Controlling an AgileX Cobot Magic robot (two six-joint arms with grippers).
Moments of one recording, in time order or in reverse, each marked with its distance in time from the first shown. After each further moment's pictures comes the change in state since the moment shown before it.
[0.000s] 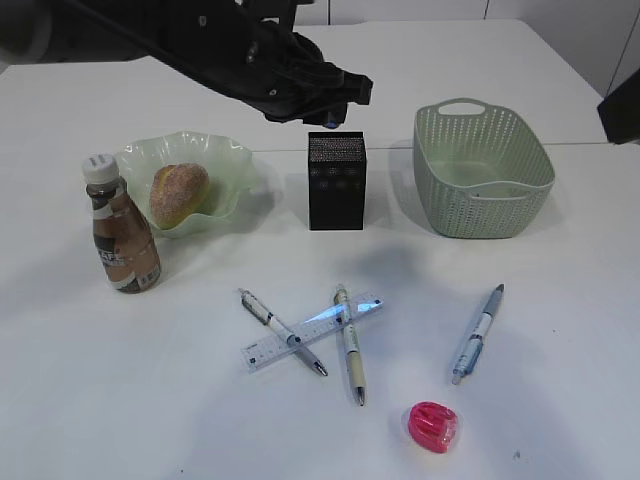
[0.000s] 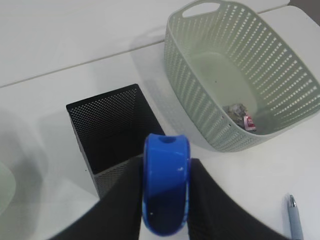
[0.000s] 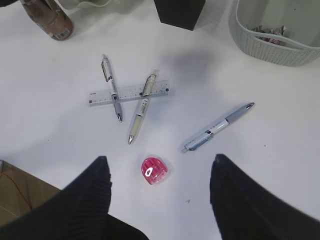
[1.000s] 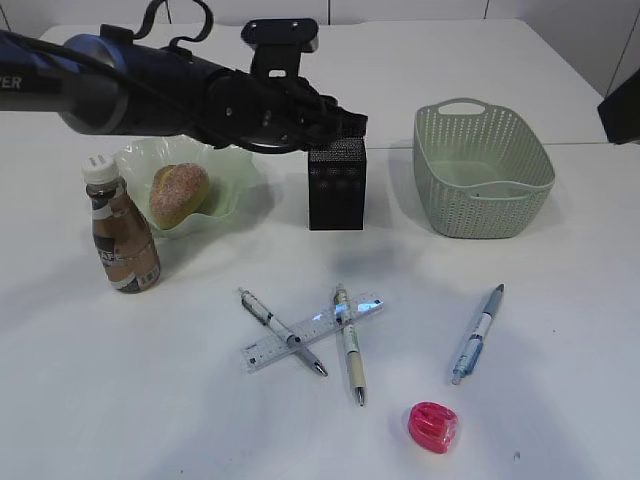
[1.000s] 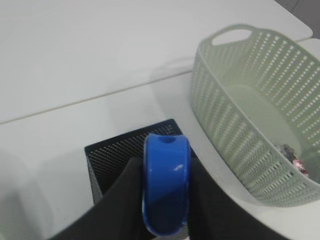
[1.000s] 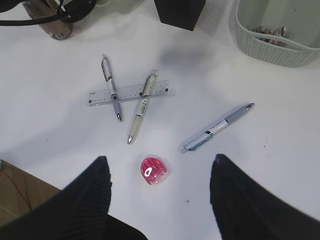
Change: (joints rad) left arm 0.054 0.173 0.000 0.029 -0.319 0.000; right arm 0.000 0.000 0.000 0.000 0.000 -0.006
